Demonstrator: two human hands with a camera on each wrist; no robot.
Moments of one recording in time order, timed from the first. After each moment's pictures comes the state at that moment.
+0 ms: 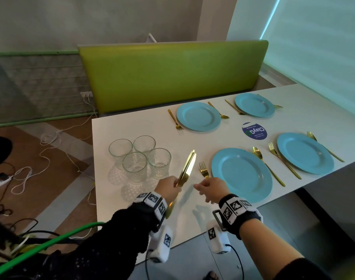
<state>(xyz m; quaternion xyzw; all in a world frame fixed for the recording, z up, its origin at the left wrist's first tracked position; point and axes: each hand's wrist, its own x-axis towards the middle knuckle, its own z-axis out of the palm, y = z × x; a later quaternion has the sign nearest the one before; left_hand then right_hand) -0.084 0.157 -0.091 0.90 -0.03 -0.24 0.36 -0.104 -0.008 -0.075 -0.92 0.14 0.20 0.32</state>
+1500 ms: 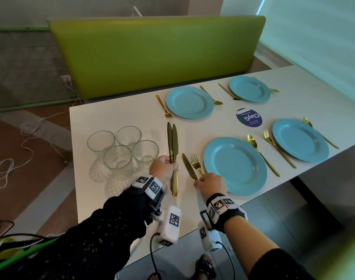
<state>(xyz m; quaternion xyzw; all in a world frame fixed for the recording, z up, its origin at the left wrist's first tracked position) -0.048 0.121 -0.088 0.75 0.16 -0.20 0.61 -0.093 -0.019 -0.120 -0.93 0.27 0.13 0.23</state>
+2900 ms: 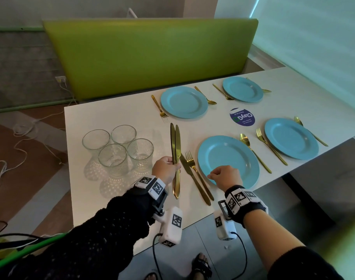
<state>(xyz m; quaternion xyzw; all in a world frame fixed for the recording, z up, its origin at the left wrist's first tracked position) -0.061 0.105 -0.087 0.75 0.14 -0.21 0.61 -0.100 -0.079 -0.095 -0.93 0.24 0.10 0.25</state>
